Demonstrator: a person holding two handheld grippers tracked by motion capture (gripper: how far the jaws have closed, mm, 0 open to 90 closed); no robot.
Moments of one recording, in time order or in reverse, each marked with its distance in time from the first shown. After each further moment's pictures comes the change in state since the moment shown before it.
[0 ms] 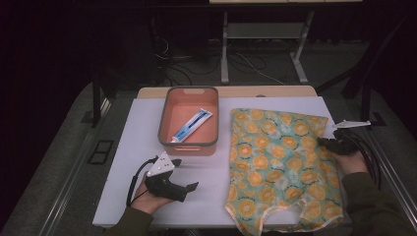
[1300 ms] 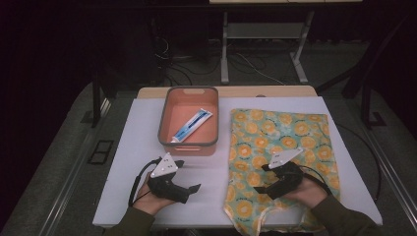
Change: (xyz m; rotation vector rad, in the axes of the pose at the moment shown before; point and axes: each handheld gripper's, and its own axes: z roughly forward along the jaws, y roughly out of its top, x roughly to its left) left arm -0.005 0.001 0.006 0.023 -0.015 0.019; right arm 0.212 -0.004 -0.008 0.082 0.520 -0.495
